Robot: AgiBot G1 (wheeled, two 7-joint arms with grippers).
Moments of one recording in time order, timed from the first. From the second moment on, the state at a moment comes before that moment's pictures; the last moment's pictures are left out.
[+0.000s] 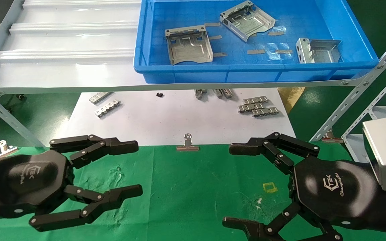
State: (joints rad) left arm -1.10 0.57 0.39 -1.25 0.65 1.45 -0.13; right arm 1.08 -0.61 -0.28 1.28 -0.73 -1.49 0.19
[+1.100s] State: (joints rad) left arm -1.10 0.57 0.39 -1.25 0.65 1.45 -0.13; right arm 1.60 -0.96 -0.45 0.86 -1.16 -1.16 0.26
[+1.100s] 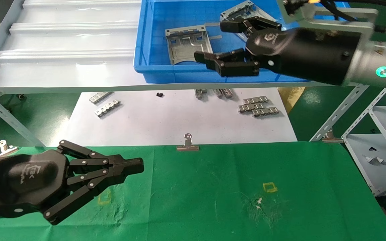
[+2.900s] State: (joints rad) left arm -1.10 0.57 0.39 -1.25 0.65 1.45 -0.13; right arm 1.91 -1.35 -0.55 0.08 -1.37 -0.67 0.00
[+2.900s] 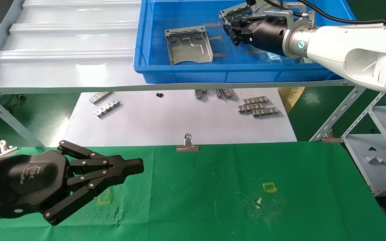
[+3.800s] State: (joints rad) left arm -1.10 0.57 0.39 -1.25 0.65 1.45 -0.13; right arm 2.02 -1.21 -0.54 0.13 -1.32 -1.15 -0.11
